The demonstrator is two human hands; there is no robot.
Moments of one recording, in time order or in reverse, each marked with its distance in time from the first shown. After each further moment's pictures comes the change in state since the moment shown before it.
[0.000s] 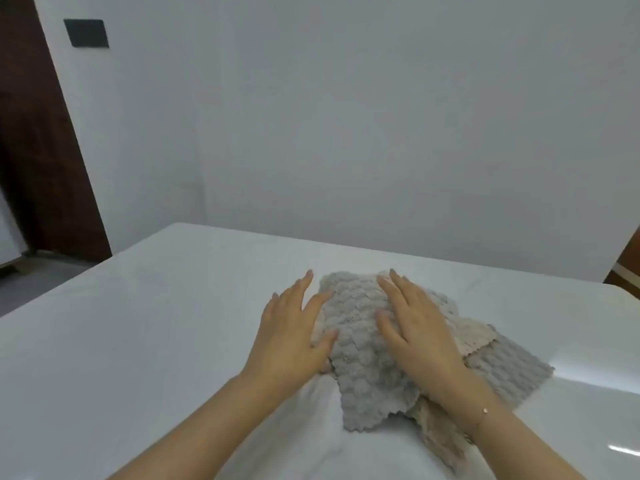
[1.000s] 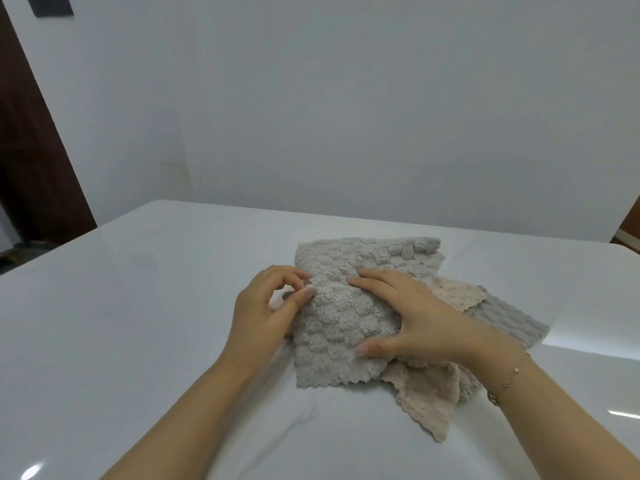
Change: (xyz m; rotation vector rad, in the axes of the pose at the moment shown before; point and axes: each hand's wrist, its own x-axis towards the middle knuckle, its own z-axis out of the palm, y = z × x) left_hand -0.009 0.011 0.036 -0.666 0.273 -0.036; right_hand -0.015 0.047 -0.014 0.075 -0.387 -0.249
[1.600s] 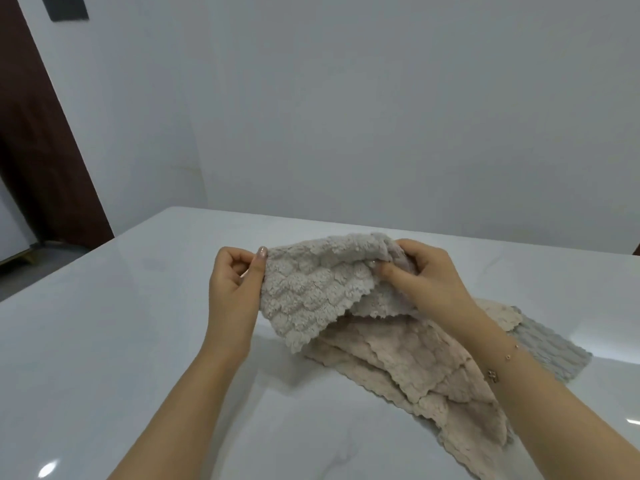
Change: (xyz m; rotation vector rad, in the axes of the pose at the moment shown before) left_hand 0.048 -0.006 -0.051 -0.340 0.328 -0.290; right_hand 0.061 -0.028 -0.018 0.716 0.530 0.056
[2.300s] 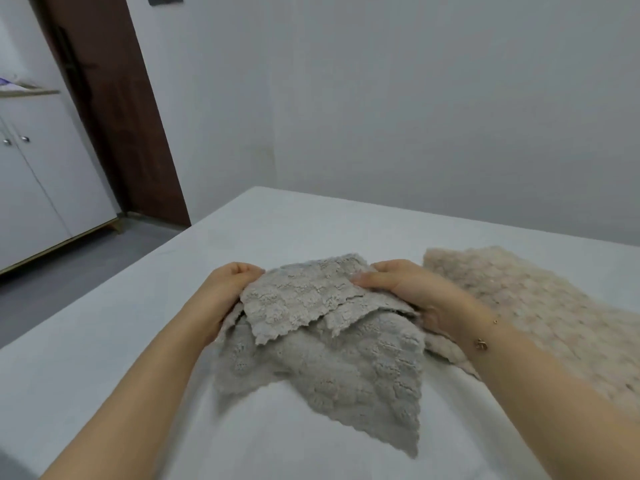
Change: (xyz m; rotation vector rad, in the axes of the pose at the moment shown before) left_hand 0.060 -0.007 -0.177 0.257 -0.077 -0.528; right_hand 0.041 -0.033 0.163 0.177 -0.504 0.638
